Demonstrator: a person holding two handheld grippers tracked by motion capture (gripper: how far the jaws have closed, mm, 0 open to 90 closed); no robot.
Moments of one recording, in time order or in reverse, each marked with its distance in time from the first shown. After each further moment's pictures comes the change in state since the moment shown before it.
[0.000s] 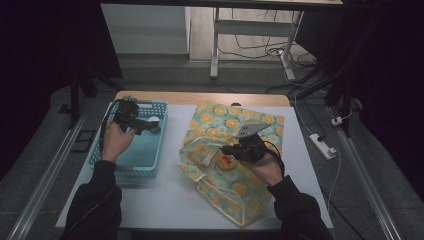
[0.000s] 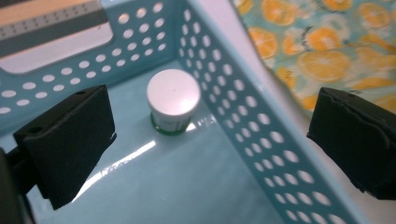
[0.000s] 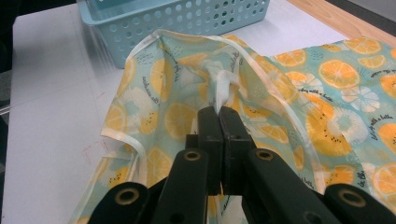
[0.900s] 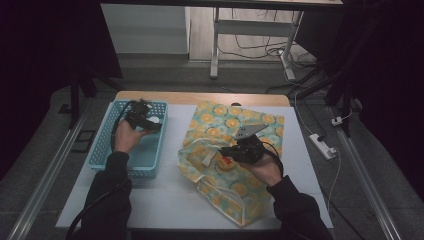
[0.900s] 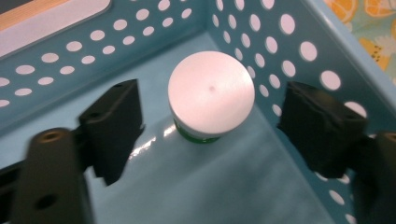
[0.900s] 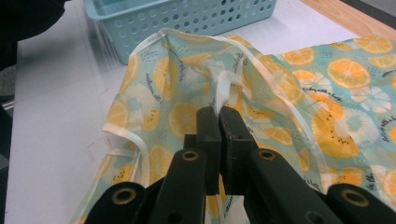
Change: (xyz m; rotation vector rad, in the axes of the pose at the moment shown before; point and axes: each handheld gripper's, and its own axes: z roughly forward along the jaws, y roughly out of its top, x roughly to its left) left arm 0.010 0.007 0.054 0.140 0.084 0.039; right arm 0.003 -0.001 0.004 0.015 0.020 -0.011
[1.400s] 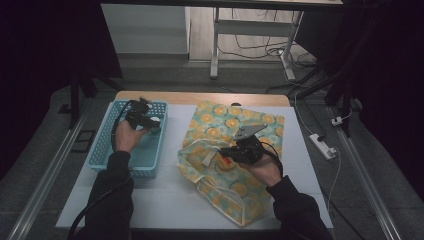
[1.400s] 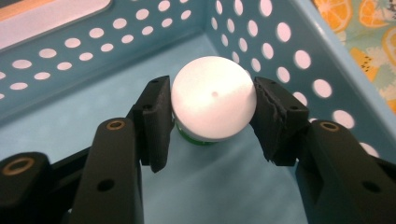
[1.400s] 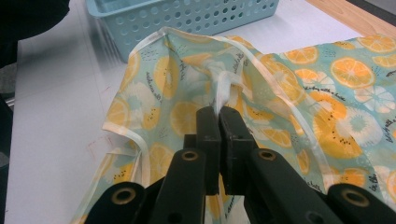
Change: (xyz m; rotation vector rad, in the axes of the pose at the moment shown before) left arm -0.001 0.002 -0.003 0.000 -0.015 -0.046; right arm 0.001 0.000 0.001 0.005 0.002 -0.004
